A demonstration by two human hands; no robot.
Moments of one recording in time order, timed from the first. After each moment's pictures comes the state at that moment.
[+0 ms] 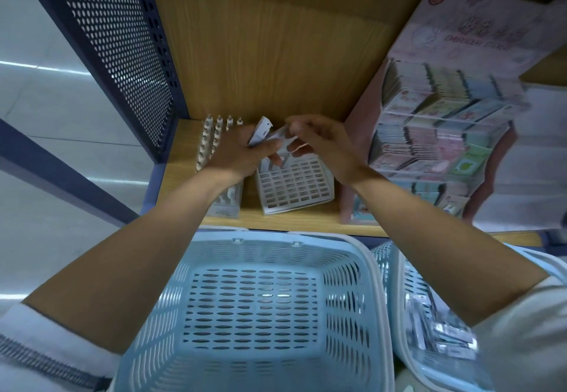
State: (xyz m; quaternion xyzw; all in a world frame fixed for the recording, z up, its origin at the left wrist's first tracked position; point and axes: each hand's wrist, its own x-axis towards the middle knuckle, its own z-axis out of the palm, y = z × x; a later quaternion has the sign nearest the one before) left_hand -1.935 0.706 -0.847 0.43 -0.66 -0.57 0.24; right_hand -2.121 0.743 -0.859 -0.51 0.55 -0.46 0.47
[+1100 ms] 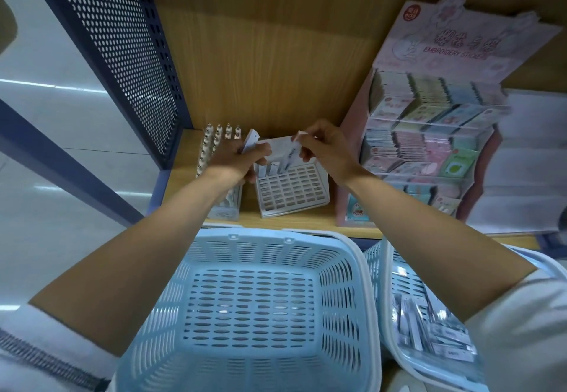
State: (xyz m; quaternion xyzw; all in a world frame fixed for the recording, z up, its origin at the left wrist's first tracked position) left_hand -1.935 0.722 -0.833 0.54 -0.55 -0.59 0.23; right_hand -2.129 0.754 -0.854 -0.47 0.61 -0.48 0.43
